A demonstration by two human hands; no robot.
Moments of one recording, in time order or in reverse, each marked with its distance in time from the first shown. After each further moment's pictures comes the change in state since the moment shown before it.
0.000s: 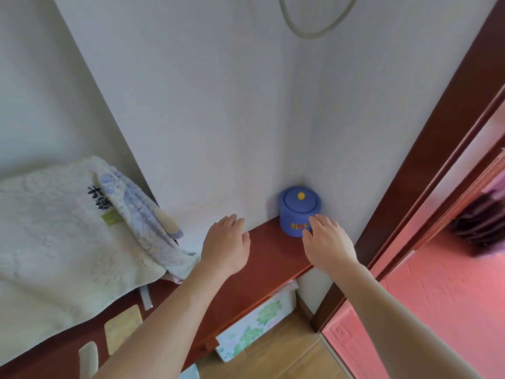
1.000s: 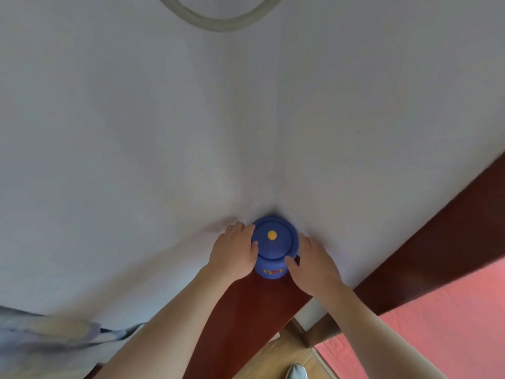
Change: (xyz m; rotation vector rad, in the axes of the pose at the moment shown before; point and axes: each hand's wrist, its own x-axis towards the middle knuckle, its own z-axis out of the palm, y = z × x) left_hand 0.217 0.060 0.096 -0.014 -0.246 0.118; right_hand 0.149 0.112 0.076 0.207 -0.179 0.112
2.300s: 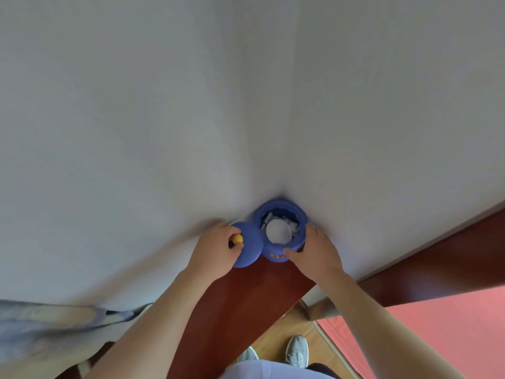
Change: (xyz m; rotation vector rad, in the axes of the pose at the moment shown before) left_hand -0.023 -0.055 0.017 -0.300 0.065 -0.109; right_hand 0.016 0.007 0.029 0.126 -0.039 0.117
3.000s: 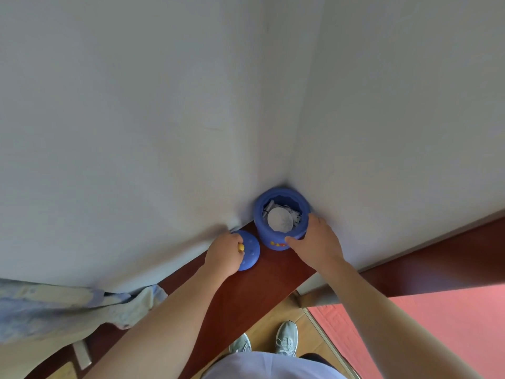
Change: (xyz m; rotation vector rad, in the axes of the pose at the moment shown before) left_hand 0.000 -0.041 0.085 0.155 -0.179 -0.169; right_hand -0.003 -0.014 -0.003 -0.050 -0.011 0.054
